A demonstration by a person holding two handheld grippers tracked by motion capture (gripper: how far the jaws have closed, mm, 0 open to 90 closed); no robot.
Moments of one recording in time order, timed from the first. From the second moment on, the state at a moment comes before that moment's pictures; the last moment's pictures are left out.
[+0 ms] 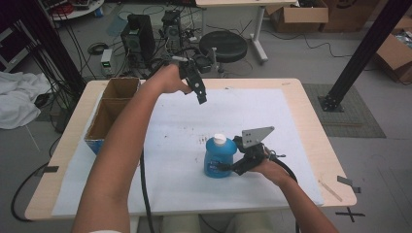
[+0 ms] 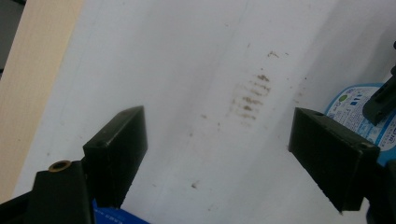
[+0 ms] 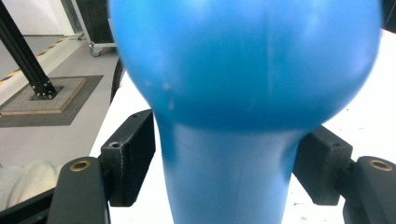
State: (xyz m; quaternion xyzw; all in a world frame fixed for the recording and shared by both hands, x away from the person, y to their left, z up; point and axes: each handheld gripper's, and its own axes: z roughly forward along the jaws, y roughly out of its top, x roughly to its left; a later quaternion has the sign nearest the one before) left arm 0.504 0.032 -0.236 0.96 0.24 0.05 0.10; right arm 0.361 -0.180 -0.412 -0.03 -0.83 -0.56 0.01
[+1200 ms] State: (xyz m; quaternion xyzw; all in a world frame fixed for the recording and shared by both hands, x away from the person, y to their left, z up) left arm 0.504 0.031 -0.237 0.96 0.25 0.04 0.10; right arm 0.357 -0.221 -0.402 -0.05 -0.84 -0.54 0.00
